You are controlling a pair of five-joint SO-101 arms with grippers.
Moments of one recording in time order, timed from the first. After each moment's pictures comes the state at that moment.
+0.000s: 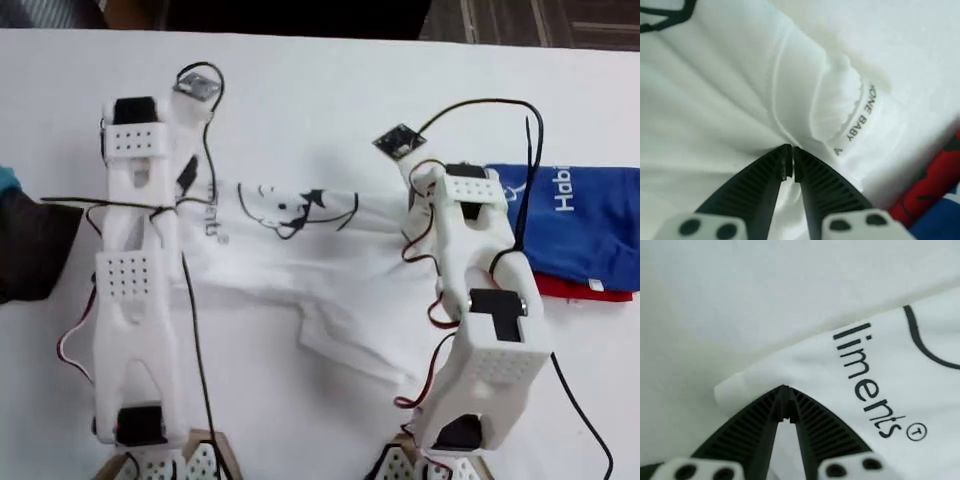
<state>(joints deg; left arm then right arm) -12.2 65.8 -73.4 101.4 -28.3 -0.6 21.7 9.3 59.1 41.6</state>
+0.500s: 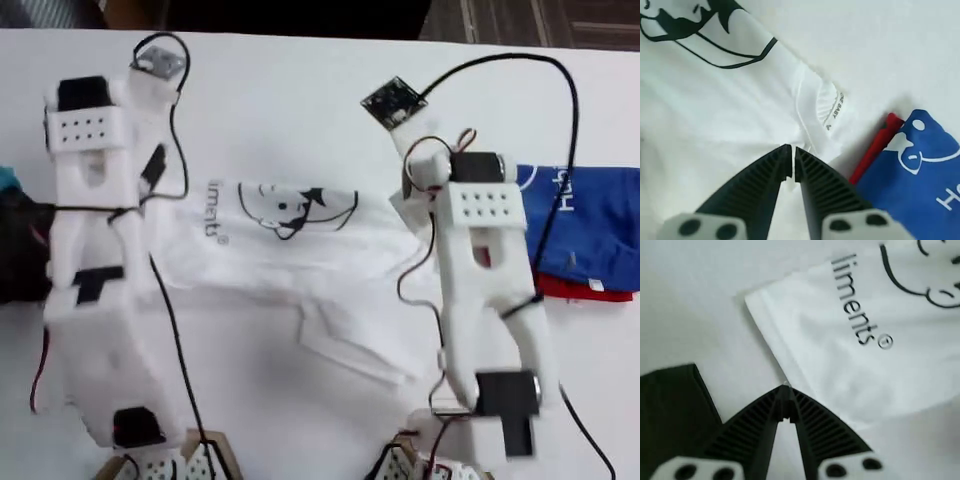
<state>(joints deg) -16.2 23.5 -29.5 100.8 -28.3 -6.1 -8.8 9.3 75.8 36.9</state>
